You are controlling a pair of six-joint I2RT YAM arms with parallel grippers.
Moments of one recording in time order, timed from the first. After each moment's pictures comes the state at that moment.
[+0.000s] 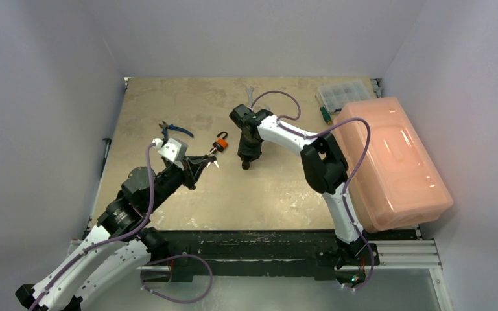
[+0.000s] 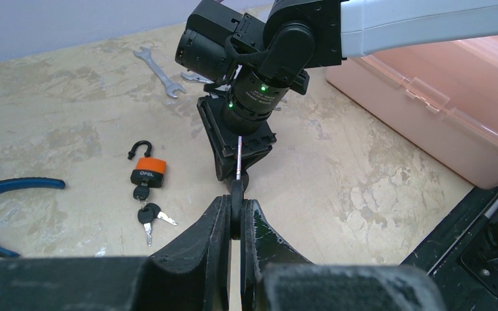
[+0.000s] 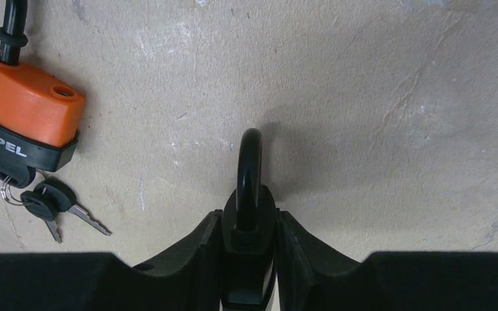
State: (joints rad) left arm -0.70 0.51 0.66 -0.25 -0.08 -0.17; right arm 0.72 2.24 1.85 -0.89 0.14 0.87
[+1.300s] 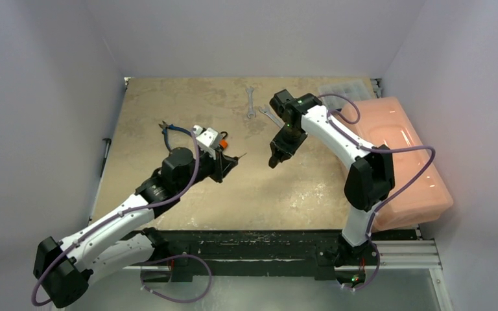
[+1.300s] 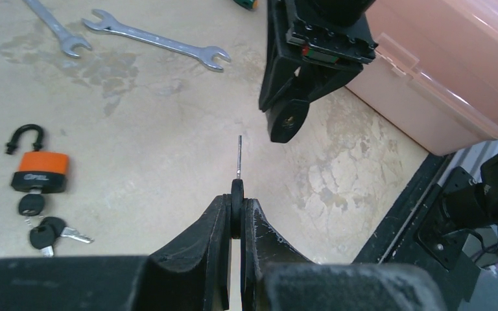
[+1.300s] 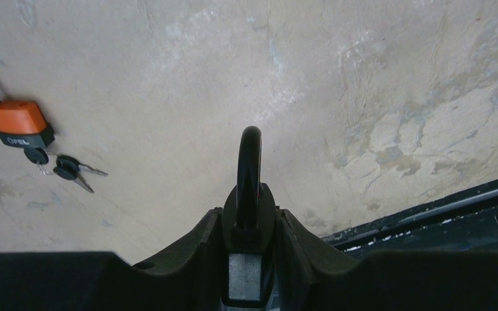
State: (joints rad) left arm -0.71 0.87 0.65 0.00 0.09 -0.27; right arm 0.55 1.82 1.68 -1.26 0.09 1.25
